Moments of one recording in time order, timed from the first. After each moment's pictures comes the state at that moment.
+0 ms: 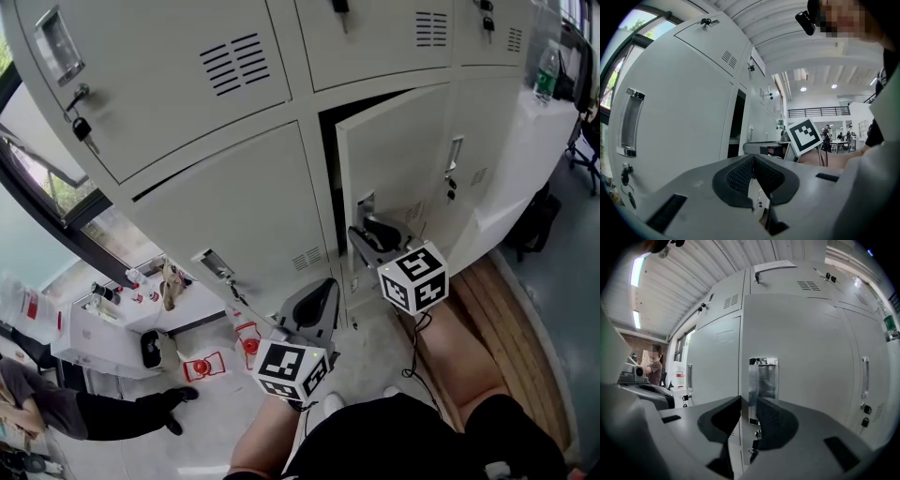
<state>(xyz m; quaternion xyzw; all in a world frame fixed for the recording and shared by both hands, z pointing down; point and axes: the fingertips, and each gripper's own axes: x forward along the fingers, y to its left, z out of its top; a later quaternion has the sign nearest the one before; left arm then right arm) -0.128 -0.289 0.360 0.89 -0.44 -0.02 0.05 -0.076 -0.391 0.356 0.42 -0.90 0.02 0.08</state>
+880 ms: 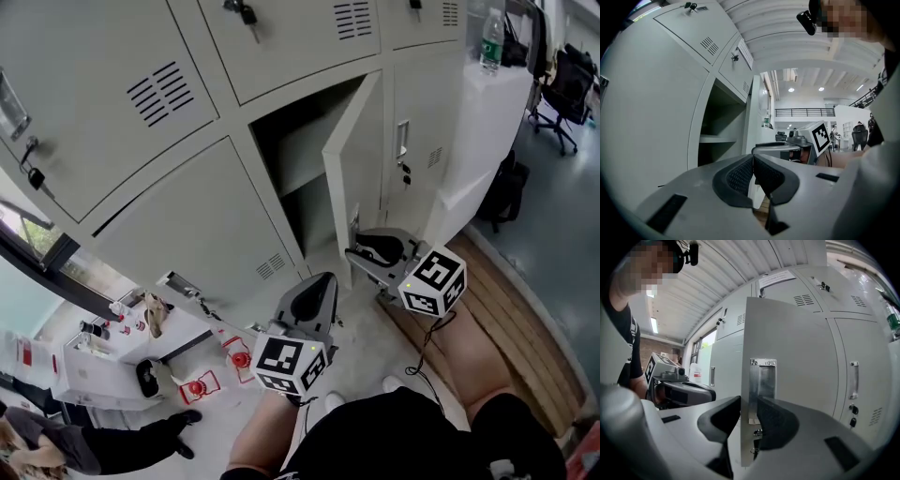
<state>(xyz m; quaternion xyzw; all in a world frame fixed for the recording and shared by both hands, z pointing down) -0.061 -0.286 0.358 0.93 -0.36 -0.01 0.05 -0.017 -0.326 0.355 0.34 -0.94 0.00 0.07</state>
